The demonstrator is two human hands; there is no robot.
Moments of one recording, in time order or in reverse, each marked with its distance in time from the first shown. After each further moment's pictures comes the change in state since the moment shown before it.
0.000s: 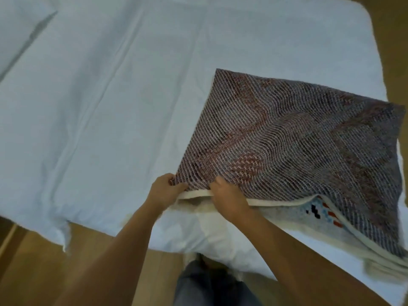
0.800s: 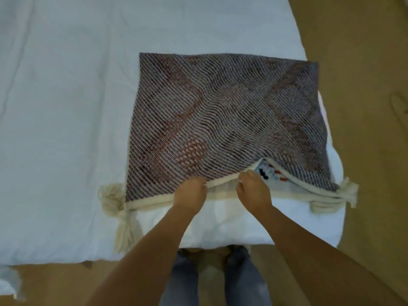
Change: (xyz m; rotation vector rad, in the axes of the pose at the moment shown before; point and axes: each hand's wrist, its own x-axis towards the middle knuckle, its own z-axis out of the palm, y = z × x) left_hand -0.034 0.035 0.159 0.804 -0.251 0.615; right_hand -0.110 0.121 0.017 0.143 0.188 0.618
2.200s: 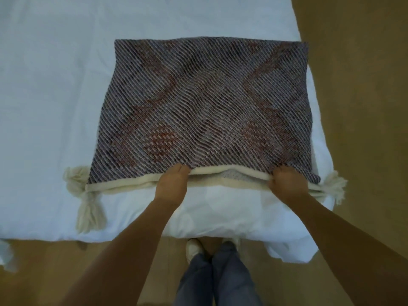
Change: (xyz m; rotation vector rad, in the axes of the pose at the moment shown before) left_hand -0.002 0.067 0.056 0.153 0.203 -0.026; right_hand 0.008 0.200 -0.026 -0.249 -0.026 -0.013
